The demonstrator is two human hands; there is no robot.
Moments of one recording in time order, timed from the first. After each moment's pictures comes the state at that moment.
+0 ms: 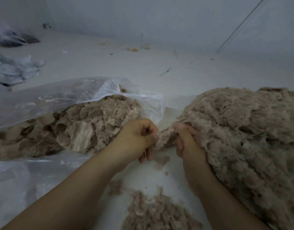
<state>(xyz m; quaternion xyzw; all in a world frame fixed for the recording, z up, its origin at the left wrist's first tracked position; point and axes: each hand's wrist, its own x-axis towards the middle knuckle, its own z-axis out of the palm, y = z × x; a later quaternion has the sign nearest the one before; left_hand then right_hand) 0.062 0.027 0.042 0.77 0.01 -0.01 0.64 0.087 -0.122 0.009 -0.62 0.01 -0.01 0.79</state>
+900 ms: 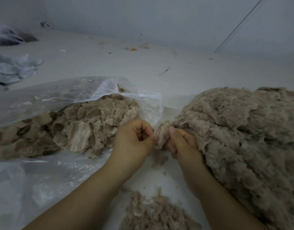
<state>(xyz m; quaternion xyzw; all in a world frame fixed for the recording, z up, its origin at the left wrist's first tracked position) 0.053 0.011 0.029 0.75 0.03 0.16 0.64 0.085 -0.123 0.008 -0.63 -0.10 0.03 0.77</state>
